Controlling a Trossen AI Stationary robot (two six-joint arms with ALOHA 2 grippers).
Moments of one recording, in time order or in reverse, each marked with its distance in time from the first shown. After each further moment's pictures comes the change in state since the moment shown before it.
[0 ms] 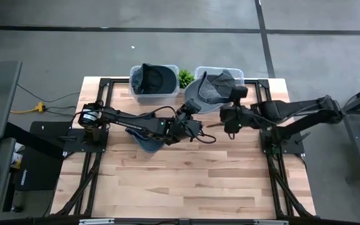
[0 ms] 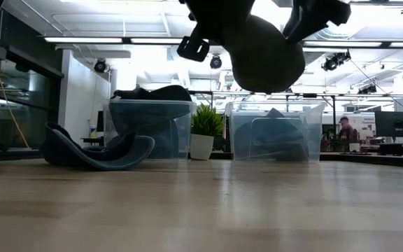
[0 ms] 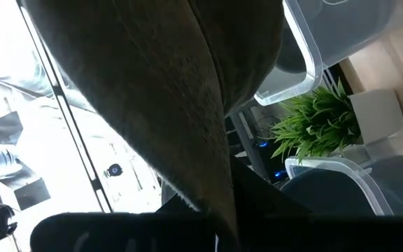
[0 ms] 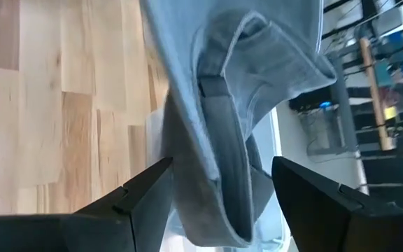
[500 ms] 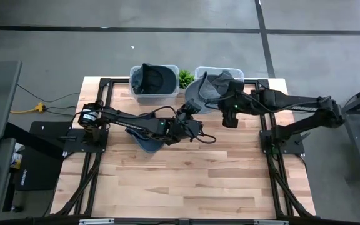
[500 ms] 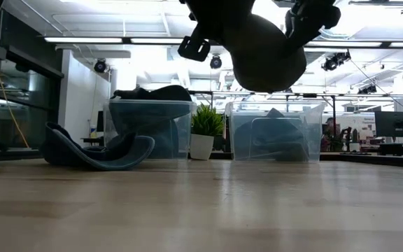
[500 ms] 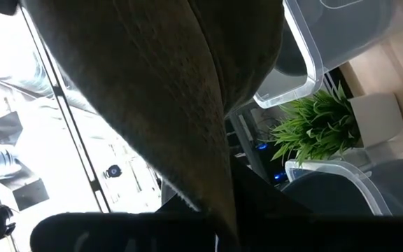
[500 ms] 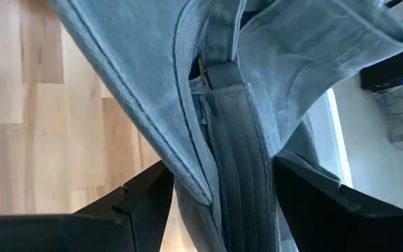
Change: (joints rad) left arm 0.000 0.000 0.000 0.009 0.007 0.000; right arm -0.225 0.000 0.000 0.044 -0.341 -0.013
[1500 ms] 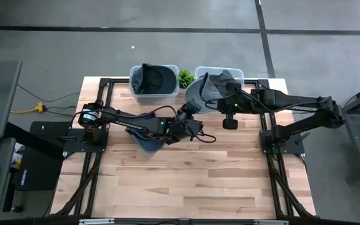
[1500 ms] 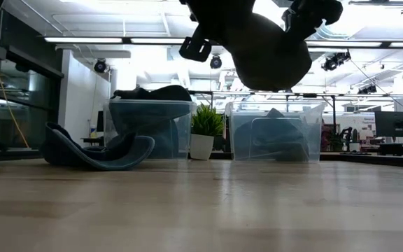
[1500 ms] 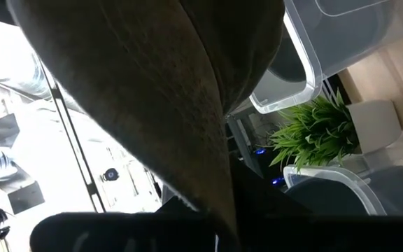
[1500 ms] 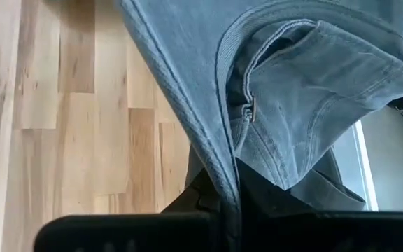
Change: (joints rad) left arm 0.001 0.000 0.000 0.002 0.027 -0.010; right arm -0.018 0.000 -0.001 0.032 -0.100 -0.028
